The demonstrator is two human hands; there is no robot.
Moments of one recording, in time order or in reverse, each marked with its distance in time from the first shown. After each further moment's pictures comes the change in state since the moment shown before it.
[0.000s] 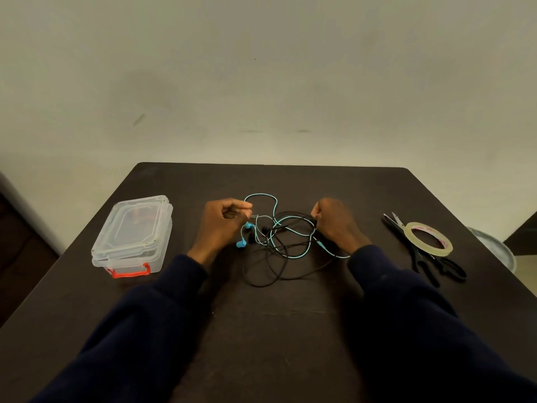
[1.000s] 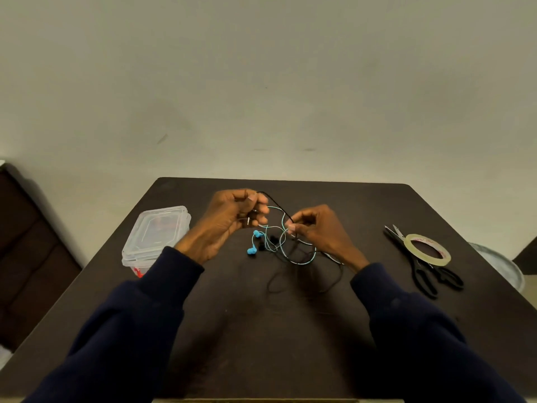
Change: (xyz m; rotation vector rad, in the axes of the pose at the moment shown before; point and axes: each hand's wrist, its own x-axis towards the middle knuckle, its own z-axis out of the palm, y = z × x) left_hand -0.033 0.094 -0.039 -0.429 -0.263 -0.119; right_hand -0.051 -0.061 -0.029 0.615 -0.015 -0.268
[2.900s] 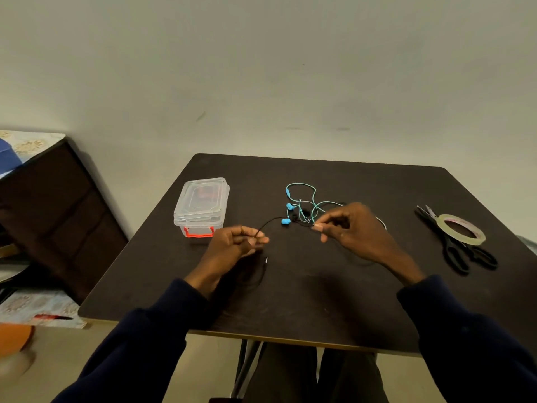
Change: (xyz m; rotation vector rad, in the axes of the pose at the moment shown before) left_hand -0.104 -0.078 -0.047 0.162 0.181 -0.199; right_hand -0.073 -0.052 0.008 -0.087 -0.146 -0.116
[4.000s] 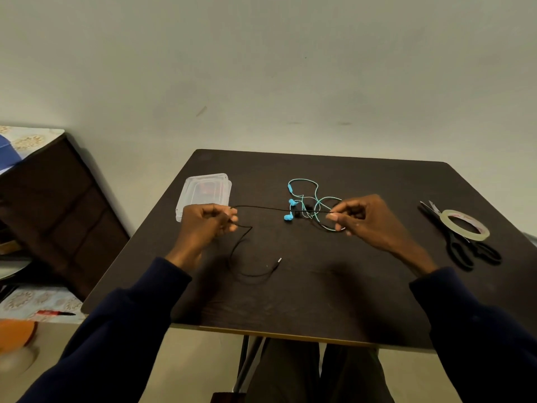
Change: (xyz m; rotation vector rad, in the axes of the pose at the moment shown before) left_hand 0.008 0.020 -0.042 -0.069 0.272 0.123; right_hand 0.002 0.011 -0.013 0.093 0.036 0.081
